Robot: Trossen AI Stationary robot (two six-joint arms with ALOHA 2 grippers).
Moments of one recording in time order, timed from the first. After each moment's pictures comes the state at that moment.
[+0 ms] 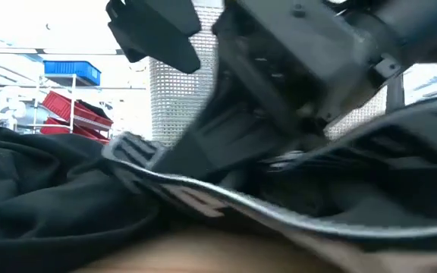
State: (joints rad) left arm -0.55 1.84 1.32 -0.35 -0.19 -0.57; right arm 0.54 2.20 1.18 0.19 0.42 0.65
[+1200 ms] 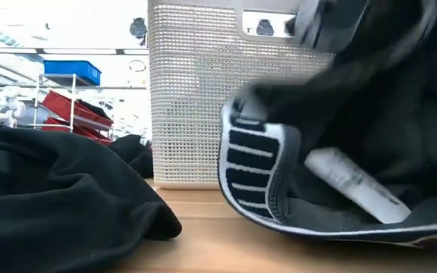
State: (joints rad) left arm -0.66 1.65 1.32 -0.45 -0.59 -0.54; right arm 0.66 1.75 1.16 -0.28 0.41 0.69
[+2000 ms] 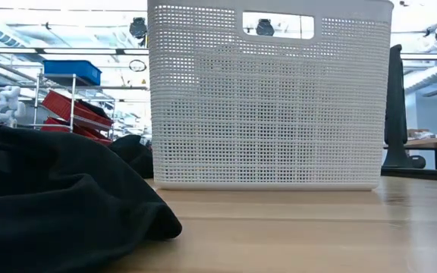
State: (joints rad) left arm -0.67 1.65 1.32 -0.42 -0.62 -0.52; right arm 0.54 1.07 1.17 0.55 0.42 -0.27
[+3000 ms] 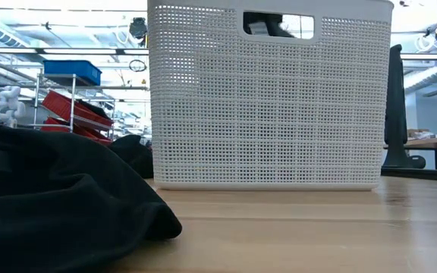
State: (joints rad) left arm -0.67 1.65 1.32 -0.39 -0.64 -0.46; right arm 0.09 1.54 1.17 -0.11 0.10 0.33
